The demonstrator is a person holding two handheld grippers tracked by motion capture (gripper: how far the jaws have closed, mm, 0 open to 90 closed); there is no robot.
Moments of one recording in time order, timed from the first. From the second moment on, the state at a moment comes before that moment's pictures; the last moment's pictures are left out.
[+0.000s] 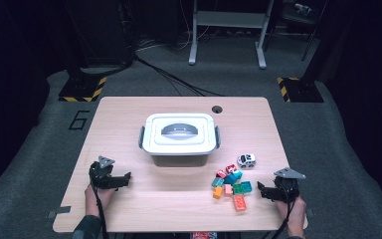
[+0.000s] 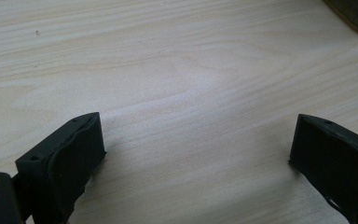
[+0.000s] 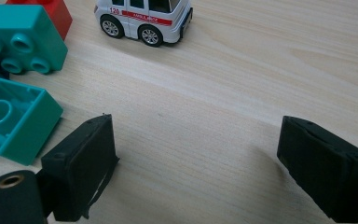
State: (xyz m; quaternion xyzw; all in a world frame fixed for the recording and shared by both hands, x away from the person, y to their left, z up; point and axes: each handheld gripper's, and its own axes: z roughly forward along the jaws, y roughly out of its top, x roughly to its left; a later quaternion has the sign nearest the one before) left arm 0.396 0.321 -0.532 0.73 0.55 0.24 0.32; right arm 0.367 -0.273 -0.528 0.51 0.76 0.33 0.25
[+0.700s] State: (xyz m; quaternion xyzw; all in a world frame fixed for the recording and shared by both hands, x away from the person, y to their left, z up) left arm 0.400 0.320 -0.526 0.76 0.52 0.22 0.32; right arm 0.367 -0.274 -0.528 0.51 0.76 0.33 0.24
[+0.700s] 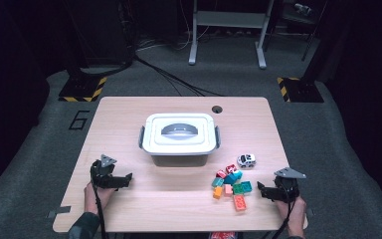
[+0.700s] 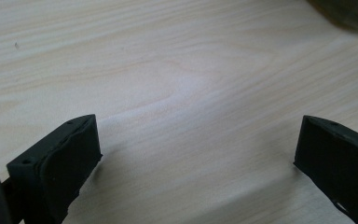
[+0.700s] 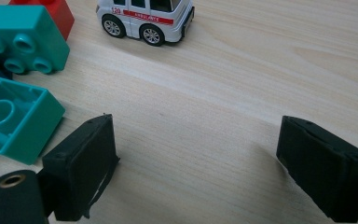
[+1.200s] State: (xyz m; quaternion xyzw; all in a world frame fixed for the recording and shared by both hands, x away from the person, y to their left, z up) left arm 0.411 0.309 -0.463 0.77 0.48 0.22 0.37; right arm 0.367 -0.274 -0.528 0.51 0.76 0.33 0.24
